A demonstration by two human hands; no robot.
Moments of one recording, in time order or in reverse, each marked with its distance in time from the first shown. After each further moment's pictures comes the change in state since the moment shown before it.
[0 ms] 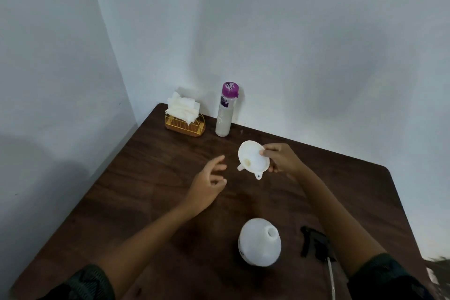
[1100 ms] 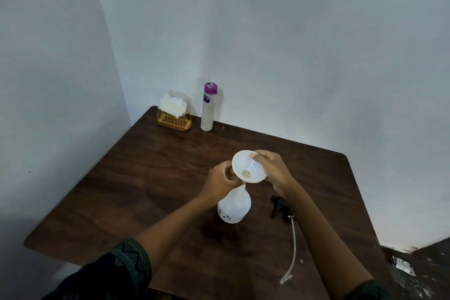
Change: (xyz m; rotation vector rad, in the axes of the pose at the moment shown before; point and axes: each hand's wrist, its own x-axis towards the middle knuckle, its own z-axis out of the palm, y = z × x) left_hand -0.083 0.036 0.095 0.063 0.092 0.182; right_hand -0.164 0.015 0.009 0.169 0.188 -0.110
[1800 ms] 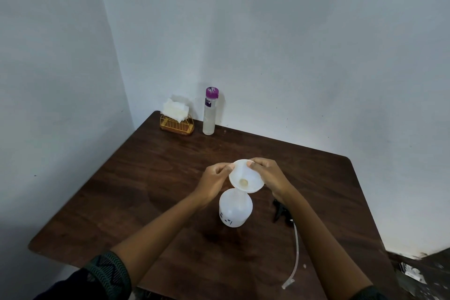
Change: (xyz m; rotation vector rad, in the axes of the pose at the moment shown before) left_hand -0.005 0.017 -0.021 -0.202 -0.024 -0.137; right_hand -0.002 0.006 0.005 -0.070 -0.082 -0.026
